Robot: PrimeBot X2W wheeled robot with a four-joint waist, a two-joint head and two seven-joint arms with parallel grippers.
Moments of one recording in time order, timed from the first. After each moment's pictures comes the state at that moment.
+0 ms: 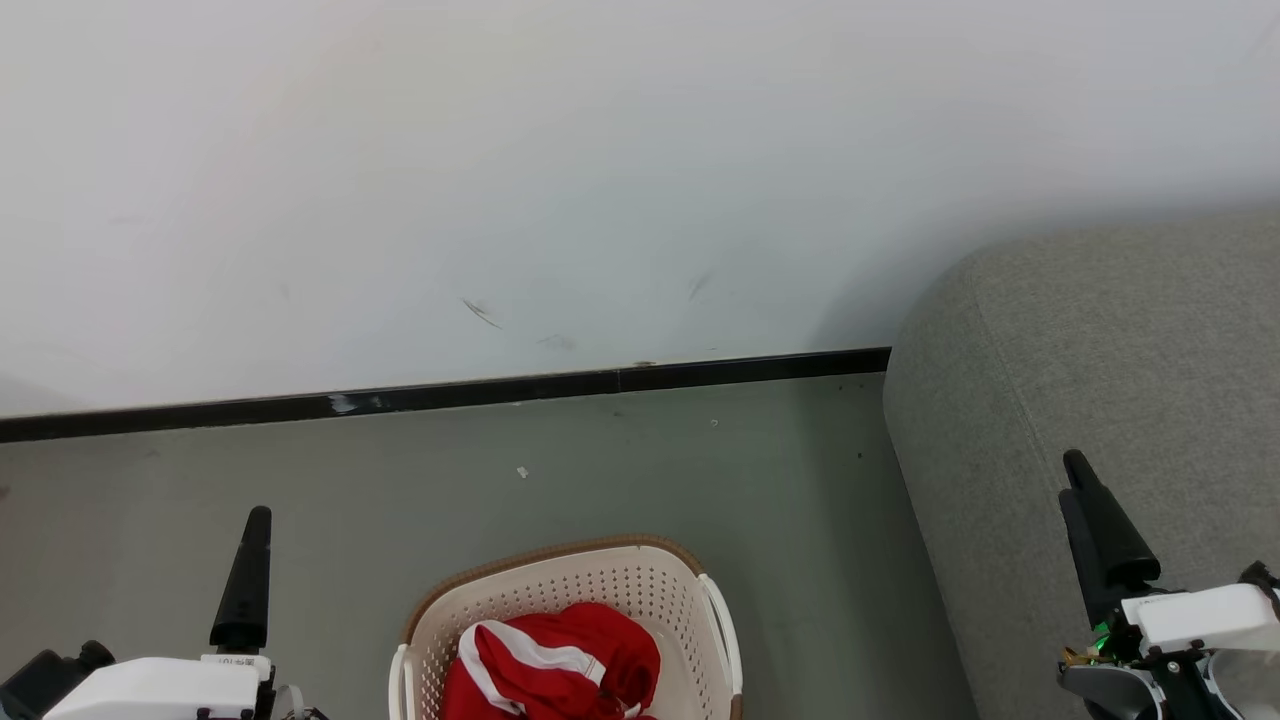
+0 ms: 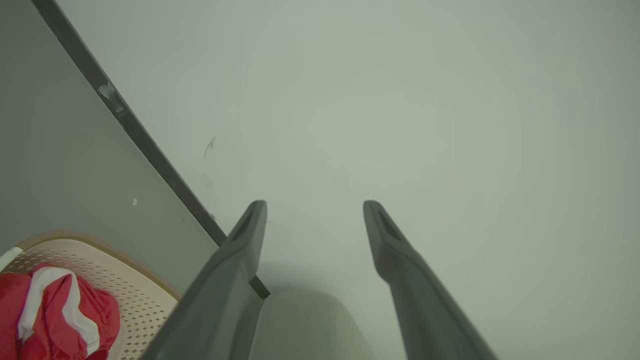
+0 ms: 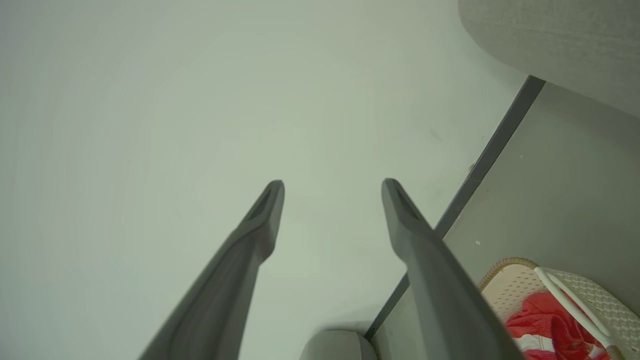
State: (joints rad) left arm -0.04 0.07 0.03 0.17 -1.45 -0.09 -0.01; right arm -0.03 -0.16 0.04 0.14 1.48 0.12 -0.08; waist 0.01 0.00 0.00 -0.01
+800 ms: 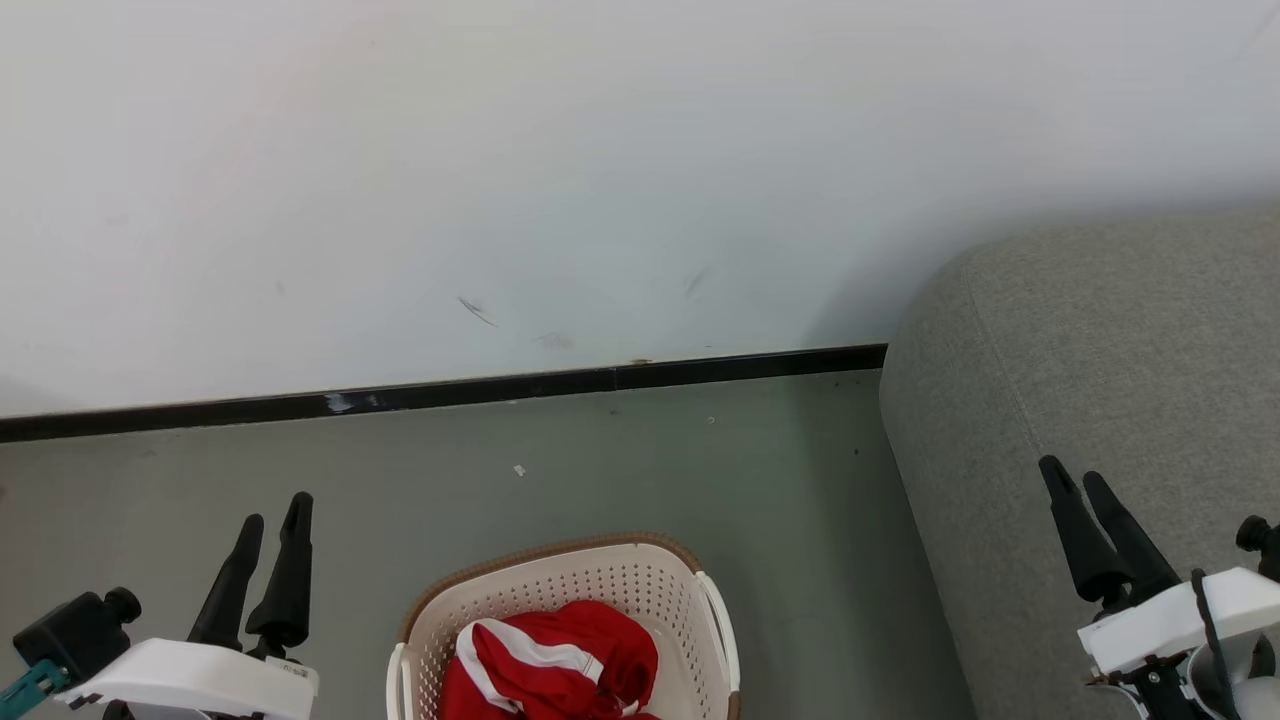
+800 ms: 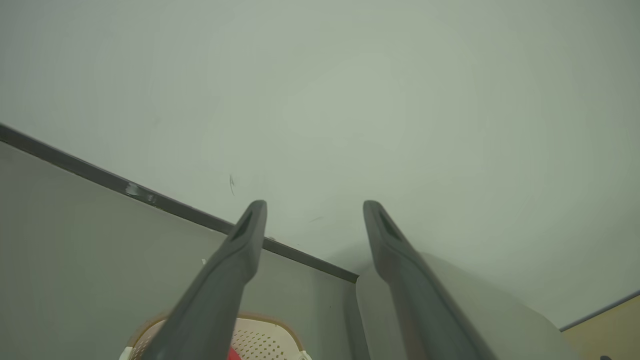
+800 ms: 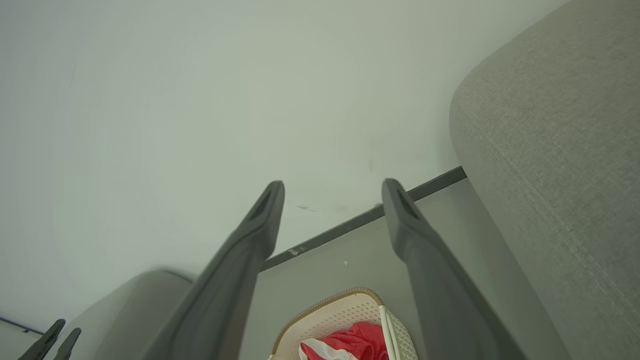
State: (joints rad) left arm -0.06 0.18 -0.09 0.15 -1.00 -0.10 -0.11; right arm -0.05 -0.26 0.11 0.15 0.91 0.12 -0.15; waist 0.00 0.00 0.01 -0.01
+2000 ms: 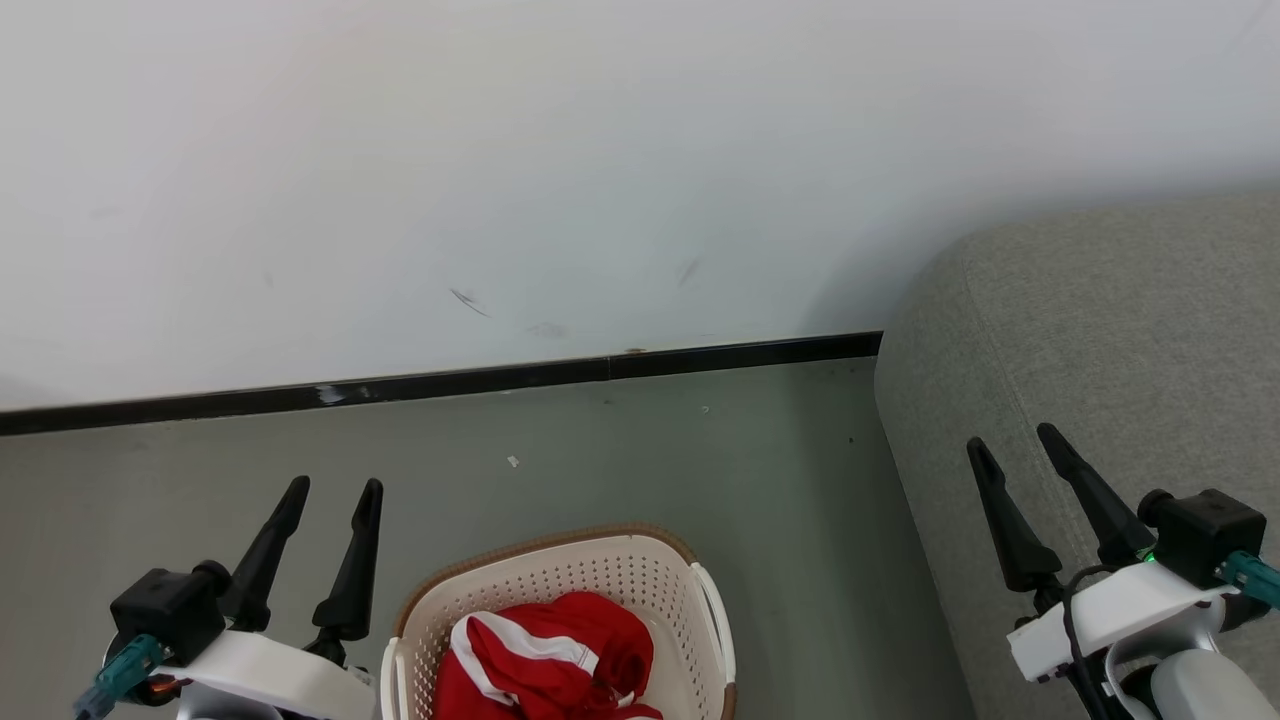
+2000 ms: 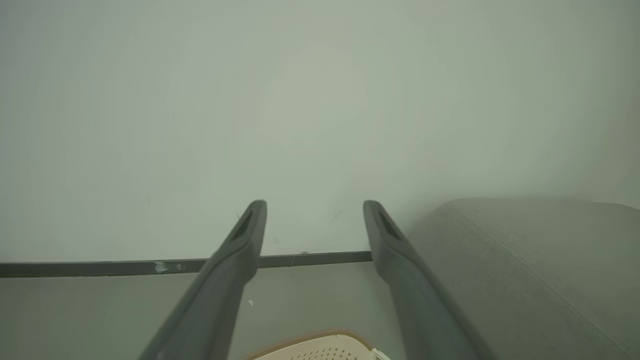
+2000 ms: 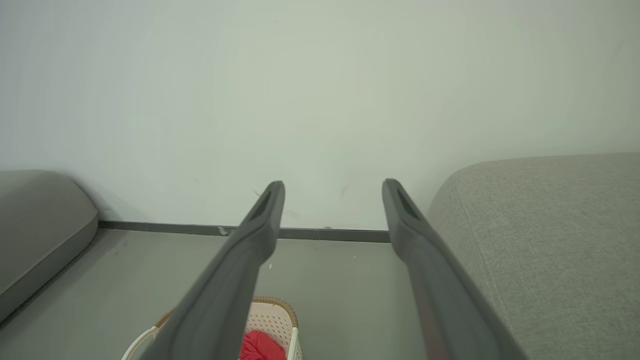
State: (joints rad) left arm -0.10 0.21 -0.21 0.16 -0.60 -0.08 -0.23; right arm -0.09 -0.19 0.12 0.13 0.32 0.12 -0.24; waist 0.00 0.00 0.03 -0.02
